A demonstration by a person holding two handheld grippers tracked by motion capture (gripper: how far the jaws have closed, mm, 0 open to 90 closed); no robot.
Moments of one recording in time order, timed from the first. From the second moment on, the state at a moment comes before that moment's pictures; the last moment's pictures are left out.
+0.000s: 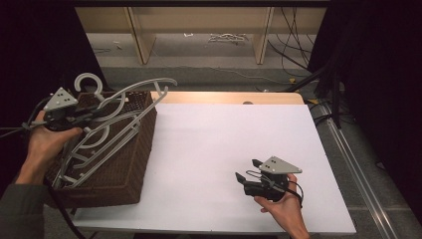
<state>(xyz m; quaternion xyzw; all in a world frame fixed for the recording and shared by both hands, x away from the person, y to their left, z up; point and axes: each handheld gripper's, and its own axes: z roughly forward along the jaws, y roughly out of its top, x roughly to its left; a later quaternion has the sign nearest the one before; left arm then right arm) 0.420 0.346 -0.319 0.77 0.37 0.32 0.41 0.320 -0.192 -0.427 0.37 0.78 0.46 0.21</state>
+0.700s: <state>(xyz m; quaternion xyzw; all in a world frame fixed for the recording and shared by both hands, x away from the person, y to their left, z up) 0.426 0.402 -0.353 0.75 0.42 0.35 0.38 0.320 -0.191 -0.431 0.38 0.78 0.45 0.20</state>
